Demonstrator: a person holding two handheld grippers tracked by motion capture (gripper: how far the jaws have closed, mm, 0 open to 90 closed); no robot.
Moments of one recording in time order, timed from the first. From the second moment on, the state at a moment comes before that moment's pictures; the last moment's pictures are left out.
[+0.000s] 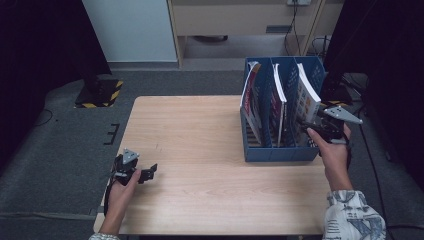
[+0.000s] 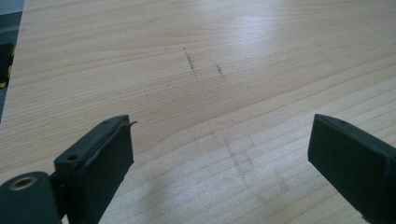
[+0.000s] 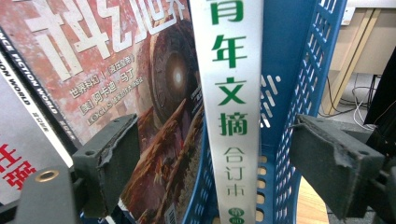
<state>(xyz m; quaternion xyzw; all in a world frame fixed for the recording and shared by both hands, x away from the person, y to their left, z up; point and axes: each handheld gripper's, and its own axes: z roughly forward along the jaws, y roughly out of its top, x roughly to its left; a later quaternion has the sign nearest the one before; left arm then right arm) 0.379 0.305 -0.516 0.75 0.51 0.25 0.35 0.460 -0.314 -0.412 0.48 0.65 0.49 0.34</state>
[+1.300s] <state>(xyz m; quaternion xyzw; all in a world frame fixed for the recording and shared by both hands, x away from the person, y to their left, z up) 0.379 0.305 -0.515 0.75 0.50 0.25 0.36 0.426 -0.309 -0.420 0.47 0.65 0.49 0.32</state>
